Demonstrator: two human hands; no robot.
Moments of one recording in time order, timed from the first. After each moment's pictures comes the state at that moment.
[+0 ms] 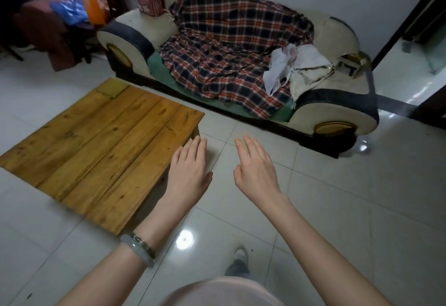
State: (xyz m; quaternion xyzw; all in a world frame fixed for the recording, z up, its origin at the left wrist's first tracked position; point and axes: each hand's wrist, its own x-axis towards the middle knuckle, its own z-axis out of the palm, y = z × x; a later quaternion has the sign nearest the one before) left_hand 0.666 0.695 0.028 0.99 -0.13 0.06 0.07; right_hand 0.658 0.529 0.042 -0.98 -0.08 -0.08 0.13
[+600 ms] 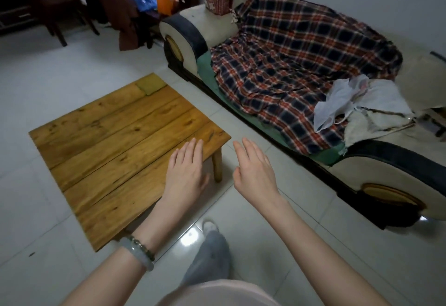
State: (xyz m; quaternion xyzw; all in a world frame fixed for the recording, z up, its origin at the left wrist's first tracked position) left_hand 0.839 0.670 0.012 1.00 0.05 0.05 0.04; right_hand 0.887 0.508 0.027 -0.95 -0.26 -0.03 0.15
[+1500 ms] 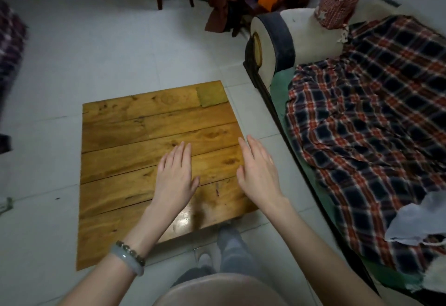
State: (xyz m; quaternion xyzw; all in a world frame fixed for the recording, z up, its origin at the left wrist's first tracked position) left_hand 1.037 0.833 -0.013 0.95 0.31 0.02 0.06; right_hand 1.179 0.703 0.004 -0.87 -0.46 0.05 0.16
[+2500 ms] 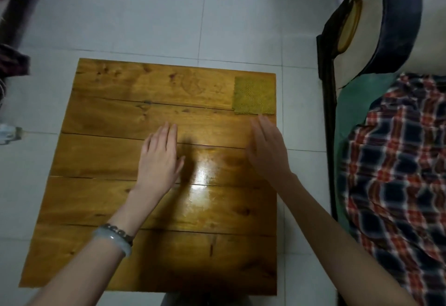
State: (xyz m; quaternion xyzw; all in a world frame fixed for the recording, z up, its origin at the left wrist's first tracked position) left_hand 1.174 1.039 -0.167 0.88 0.47 -0.05 0.07; right_hand 1.410 0.957 -0.202 -0.77 -0.61 0.10 0.15
